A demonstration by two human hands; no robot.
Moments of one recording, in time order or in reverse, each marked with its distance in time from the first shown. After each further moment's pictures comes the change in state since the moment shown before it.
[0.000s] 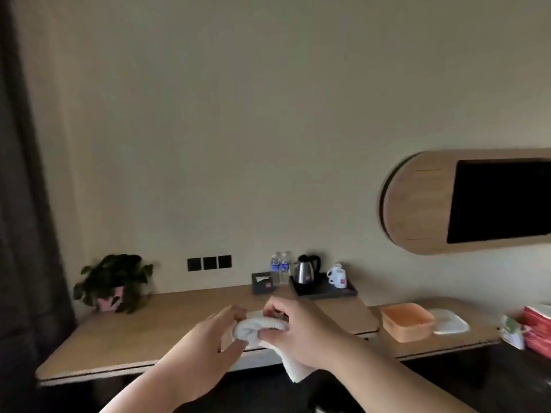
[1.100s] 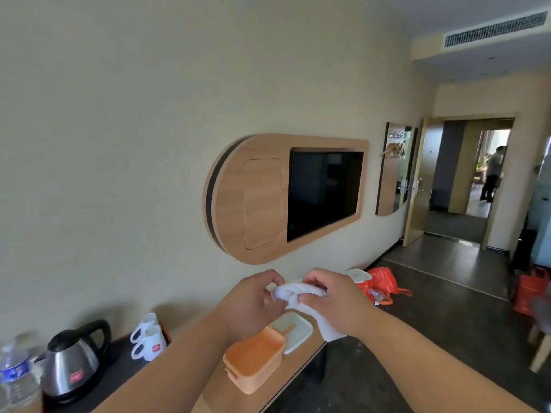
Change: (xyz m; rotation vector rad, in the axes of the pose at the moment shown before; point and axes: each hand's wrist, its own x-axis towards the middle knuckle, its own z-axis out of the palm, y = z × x) left_hand 0.707 0.245 0.430 -0.409 -0.373 0.534; right_hand 0.080 0.579 -0.424 -0.214 0.499 0.585
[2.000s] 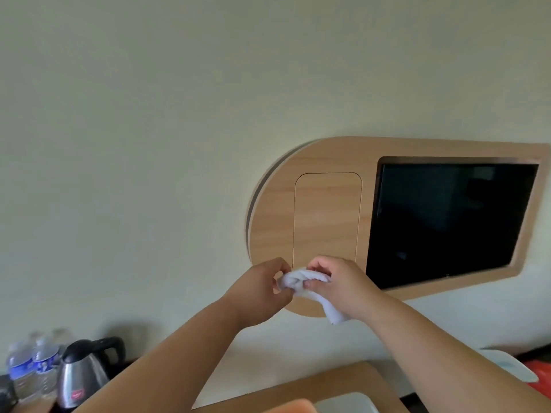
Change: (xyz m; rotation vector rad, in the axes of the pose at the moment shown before) left_hand 0.313 -0.112 0.004 0.287 0.340 -0.297; right_hand 0.408 0.164 -0.004 0.145 -0.249 -0.333
